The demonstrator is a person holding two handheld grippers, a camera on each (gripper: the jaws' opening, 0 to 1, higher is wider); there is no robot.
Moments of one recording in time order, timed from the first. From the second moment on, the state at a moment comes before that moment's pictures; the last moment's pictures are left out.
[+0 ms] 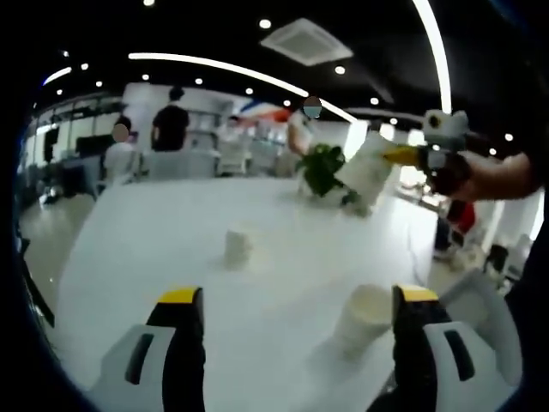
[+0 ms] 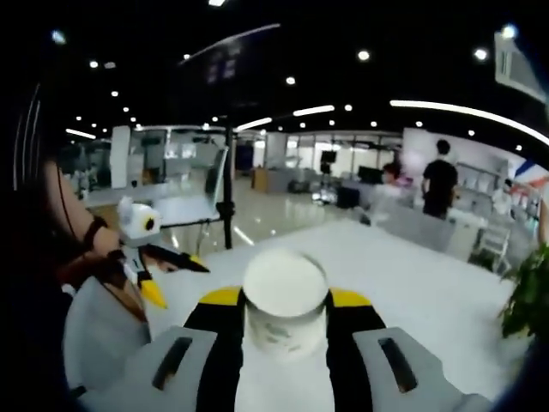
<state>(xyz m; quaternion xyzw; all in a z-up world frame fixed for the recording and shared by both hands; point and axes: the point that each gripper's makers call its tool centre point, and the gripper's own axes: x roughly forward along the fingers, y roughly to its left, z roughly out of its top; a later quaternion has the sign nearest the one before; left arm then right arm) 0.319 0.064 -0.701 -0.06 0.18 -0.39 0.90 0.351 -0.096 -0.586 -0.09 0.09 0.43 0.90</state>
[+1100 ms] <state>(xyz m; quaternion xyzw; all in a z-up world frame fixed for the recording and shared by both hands) 0.306 0.021 -0.643 -0.16 0.14 -0.45 0.87 0.317 -0.059 -0.566 -0.03 0.08 0.46 0.88</state>
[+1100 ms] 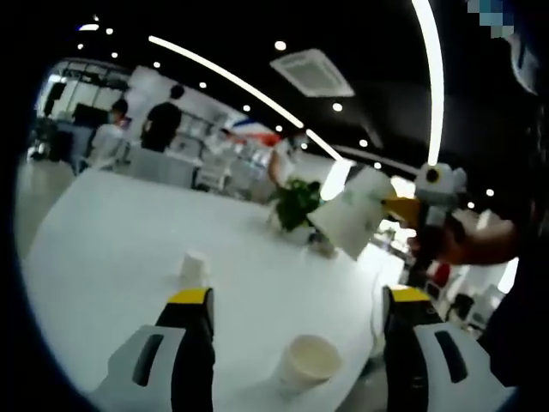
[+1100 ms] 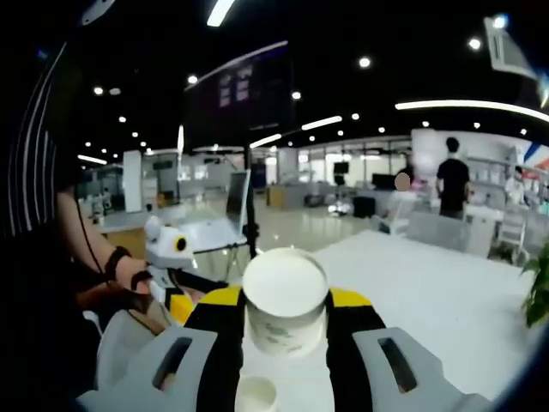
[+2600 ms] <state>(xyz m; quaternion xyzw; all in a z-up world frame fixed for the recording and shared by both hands) 0.292 -0.007 -0.599 -0.18 0.13 -0.52 0.82 0.294 -0.046 -0.588 -0.02 0.10 0.51 0.86</state>
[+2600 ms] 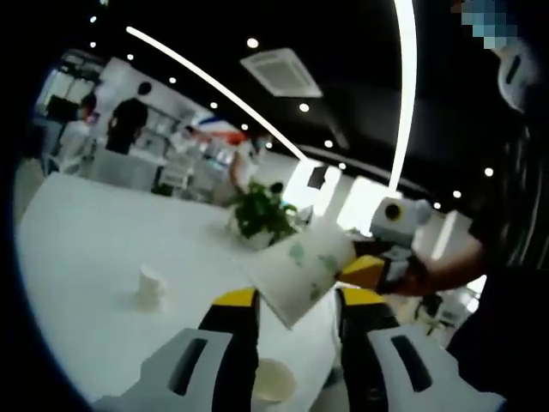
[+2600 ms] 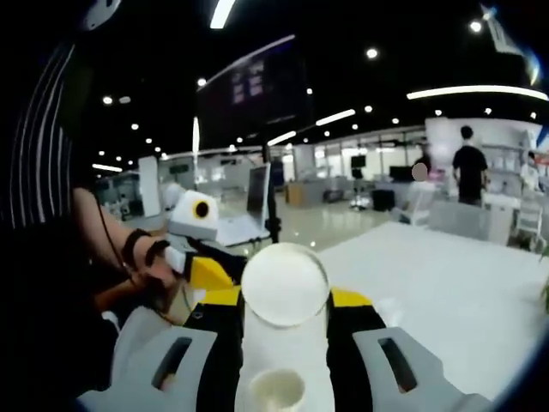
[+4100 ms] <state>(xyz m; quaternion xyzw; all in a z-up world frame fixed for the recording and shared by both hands) 0.271 -0.006 -0.601 -0.08 0.17 -0.58 0.79 0.267 -0.048 -0.647 -0.02 0.16 0.55 0.82</state>
